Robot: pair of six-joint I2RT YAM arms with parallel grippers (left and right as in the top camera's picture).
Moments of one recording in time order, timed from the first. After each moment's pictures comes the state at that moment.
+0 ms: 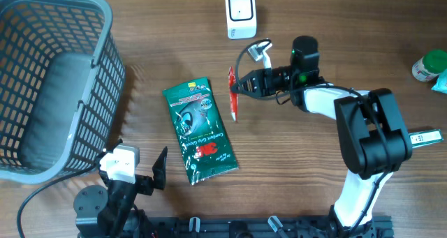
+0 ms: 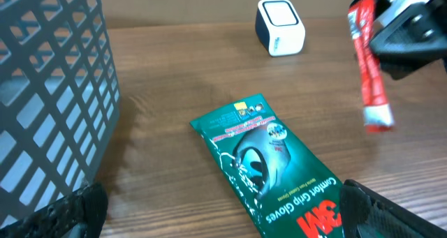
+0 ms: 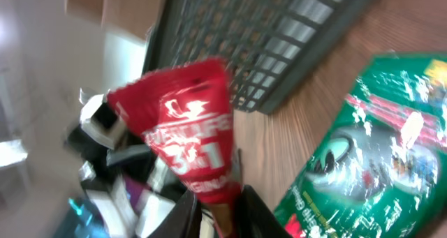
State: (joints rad) left arm 0.03 0.01 0.42 -0.78 0.23 0.04; right arm 0.24 2.03 0.99 0.61 -1.50 0.75
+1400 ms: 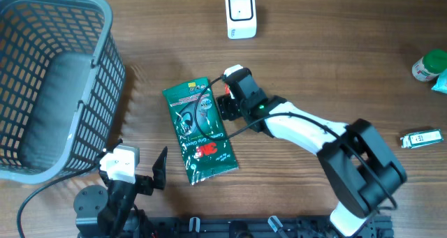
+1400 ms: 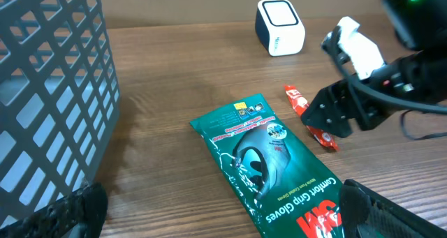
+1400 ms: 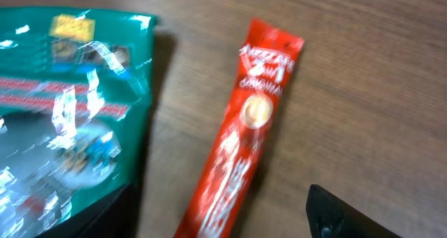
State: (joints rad) left arm 0.03 0.01 0.42 -0.78 0.23 0.04; right arm 0.65 1.88 1.01 -0.07 0.09 0.22
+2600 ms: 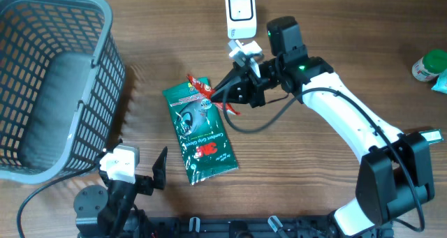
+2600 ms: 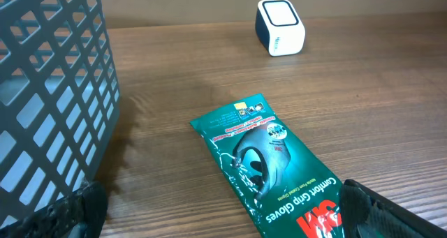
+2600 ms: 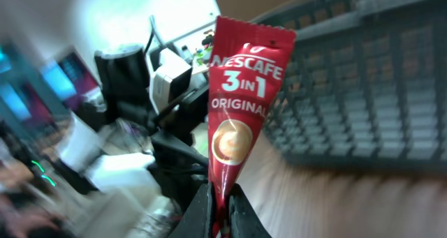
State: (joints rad) left arm 0.03 0.01 0.42 -0.78 0.23 0.04; right arm 0.41 1.74 1.26 -0.24 -1.55 -0.37
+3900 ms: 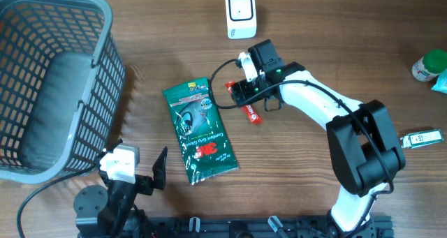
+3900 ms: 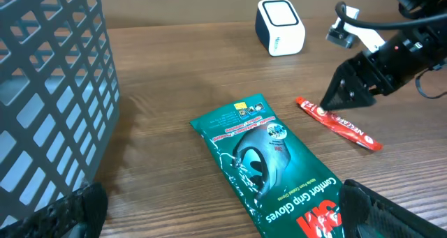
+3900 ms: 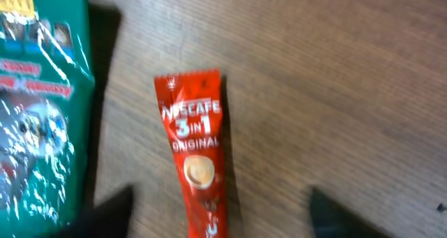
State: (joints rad) left arm 0.03 0.01 0.42 -0.78 0.23 0.04; right arm 0.45 1.95 1.25 -0.45 -0.19 0.06
